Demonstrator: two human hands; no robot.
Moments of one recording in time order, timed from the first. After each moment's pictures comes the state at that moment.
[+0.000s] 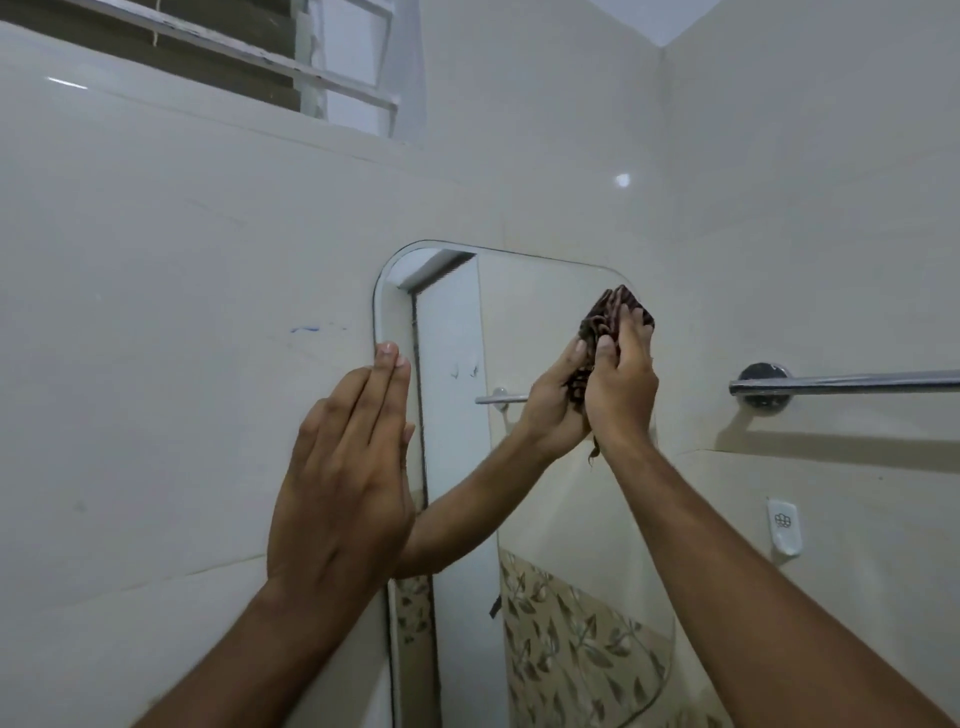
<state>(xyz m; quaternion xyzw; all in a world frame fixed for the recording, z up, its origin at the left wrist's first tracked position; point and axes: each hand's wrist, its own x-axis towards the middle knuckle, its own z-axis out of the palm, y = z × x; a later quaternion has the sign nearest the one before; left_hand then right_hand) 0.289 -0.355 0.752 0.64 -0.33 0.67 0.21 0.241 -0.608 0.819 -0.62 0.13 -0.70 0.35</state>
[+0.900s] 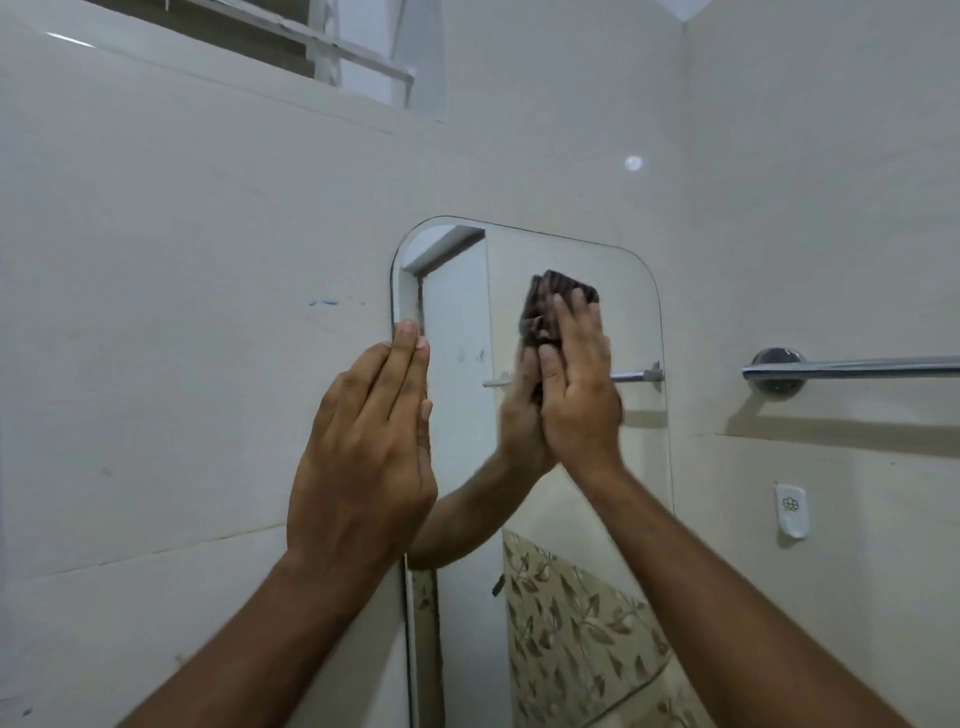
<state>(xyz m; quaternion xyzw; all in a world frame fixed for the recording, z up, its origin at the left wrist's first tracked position) 0.275 -0.343 0.756 0.67 -0.35 0.63 0.18 0.250 -0.556 0.780 -0.69 0.00 -0.69 0.19</state>
